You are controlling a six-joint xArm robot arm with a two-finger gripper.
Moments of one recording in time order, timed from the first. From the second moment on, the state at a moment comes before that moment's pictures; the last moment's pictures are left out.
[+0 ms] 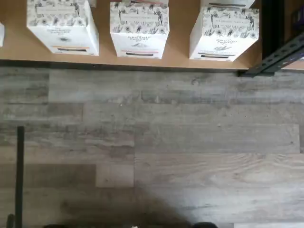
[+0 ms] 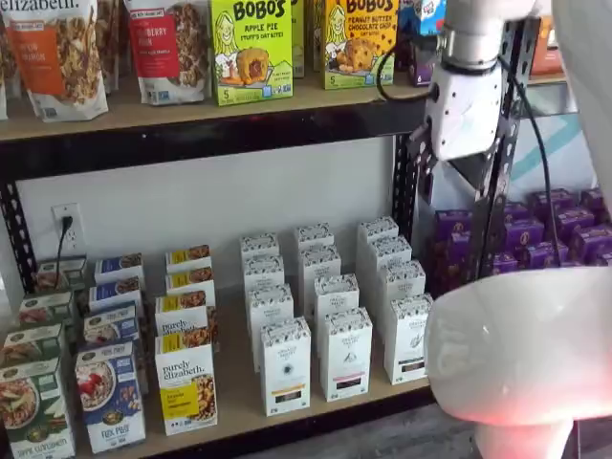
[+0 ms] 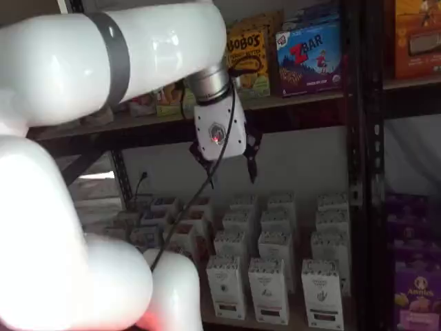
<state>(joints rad) -0.18 -0.81 -0.61 -0.04 1.33 -0.16</state>
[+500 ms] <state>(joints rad) -0.24 -0.60 -0.42 -0.08 0.91 -0.18</state>
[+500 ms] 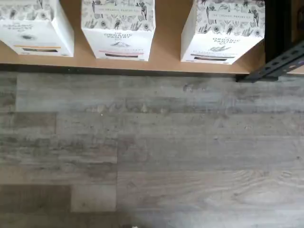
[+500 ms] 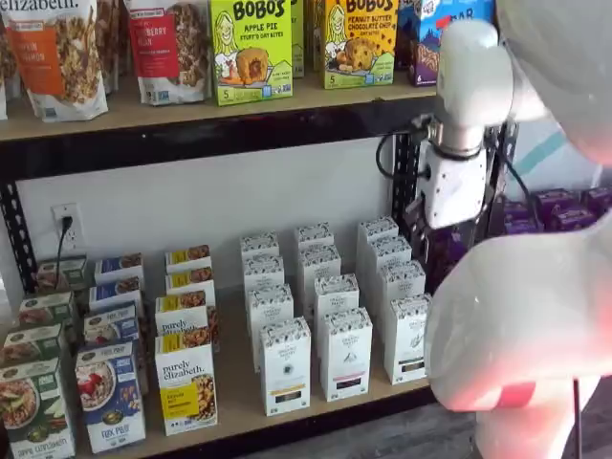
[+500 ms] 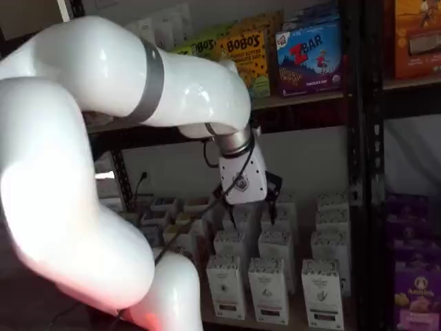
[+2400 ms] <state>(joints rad) -0.34 0.65 -1.06 -0.02 0.32 -0.31</state>
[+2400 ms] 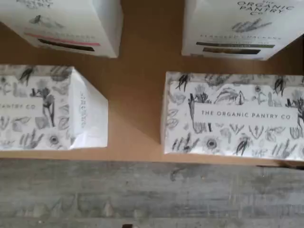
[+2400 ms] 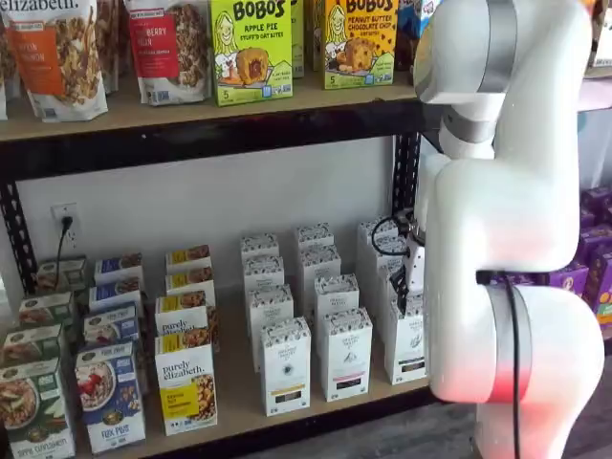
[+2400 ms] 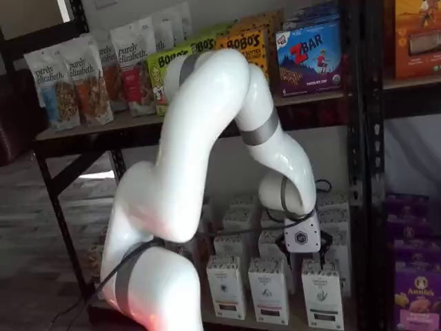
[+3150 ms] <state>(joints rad) -0.34 0.80 -1.33 0.23 0.52 -2.11</state>
